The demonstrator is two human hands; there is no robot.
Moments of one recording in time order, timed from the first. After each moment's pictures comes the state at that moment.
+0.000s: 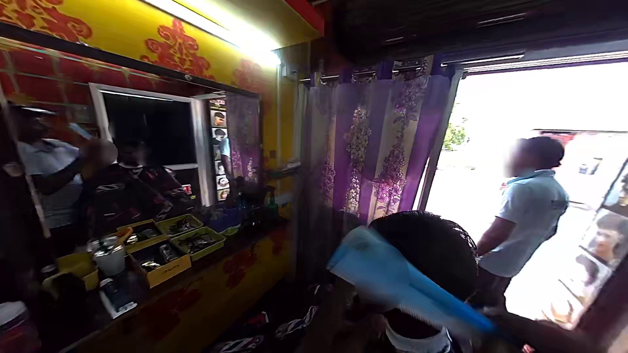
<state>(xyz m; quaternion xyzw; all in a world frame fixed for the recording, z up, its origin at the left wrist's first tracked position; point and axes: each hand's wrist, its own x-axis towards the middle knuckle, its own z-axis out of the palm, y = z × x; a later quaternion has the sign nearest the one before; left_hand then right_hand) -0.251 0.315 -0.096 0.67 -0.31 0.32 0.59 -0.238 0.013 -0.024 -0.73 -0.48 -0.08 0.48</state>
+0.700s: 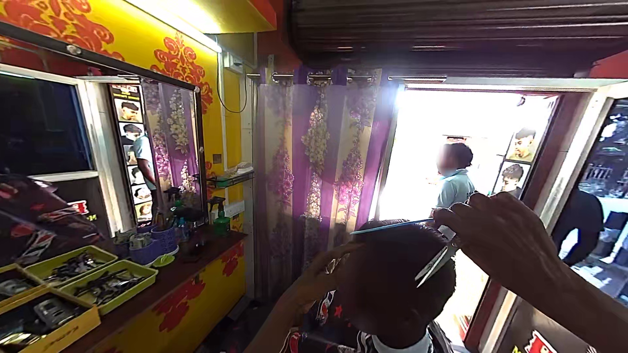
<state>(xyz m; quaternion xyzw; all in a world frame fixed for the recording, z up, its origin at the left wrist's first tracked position) -0.093 0.374 -0.084 0.59 -0.49 0.05 0.64 -0.197 0.075 0.093 -0.77 -0.28 -0.51 -0.25</state>
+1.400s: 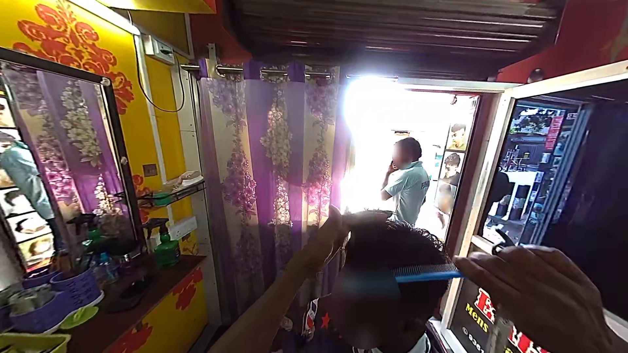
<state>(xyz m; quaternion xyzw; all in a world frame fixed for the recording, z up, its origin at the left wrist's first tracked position) -0.030 0.343 -0.005 0.49 -0.60 -0.07 0.63 -0.241 0.031 0.021 -0.75 -0.26 -0.55 -0.25</state>
